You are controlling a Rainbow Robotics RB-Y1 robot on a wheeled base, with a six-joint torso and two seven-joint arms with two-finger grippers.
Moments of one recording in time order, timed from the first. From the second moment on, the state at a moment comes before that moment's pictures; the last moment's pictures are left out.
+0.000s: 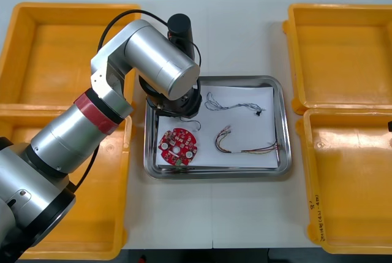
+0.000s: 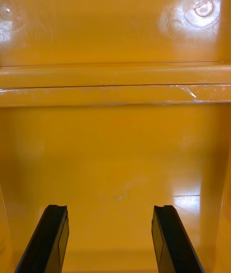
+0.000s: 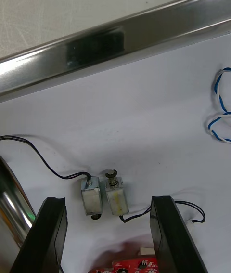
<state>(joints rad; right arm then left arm) -0.15 -0.76 -0.39 -2.06 -0.83 1.80 1.42 -0.85 0.29 -0.56 -1.47 0.46 1.60 -1.06</state>
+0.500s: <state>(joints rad) -0.15 -0.75 -0.39 -2.06 -0.83 1.80 1.42 -0.91 0.29 -0.40 -1.57 0.51 1.88 -1.06</state>
